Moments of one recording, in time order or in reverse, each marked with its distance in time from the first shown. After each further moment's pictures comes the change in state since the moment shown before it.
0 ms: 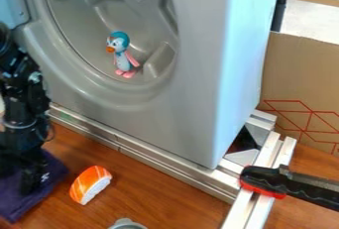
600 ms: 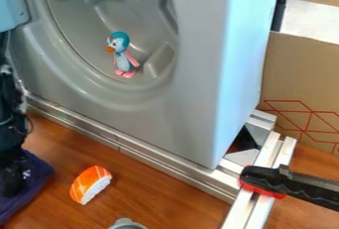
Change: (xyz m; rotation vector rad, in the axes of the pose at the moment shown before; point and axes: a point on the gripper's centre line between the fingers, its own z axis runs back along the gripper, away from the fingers) arm -0.014 0.025 -0.004 -0.149 -0.006 0.080
